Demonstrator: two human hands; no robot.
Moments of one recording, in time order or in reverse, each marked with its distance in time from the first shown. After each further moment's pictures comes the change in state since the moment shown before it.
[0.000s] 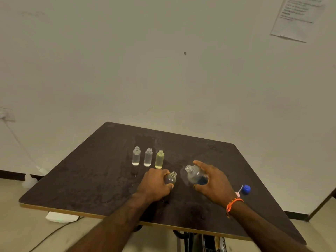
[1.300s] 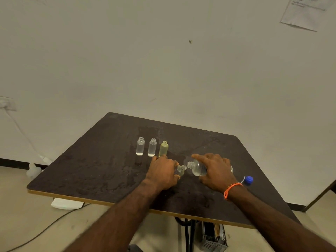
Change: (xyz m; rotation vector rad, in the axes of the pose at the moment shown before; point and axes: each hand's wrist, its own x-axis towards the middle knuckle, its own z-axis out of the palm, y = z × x) left_hand 0.002 0.015 -0.005 0.365 -0.031 0.155; right_hand 0.009 -0.010 0.001 -0.432 -0.030 -0.092
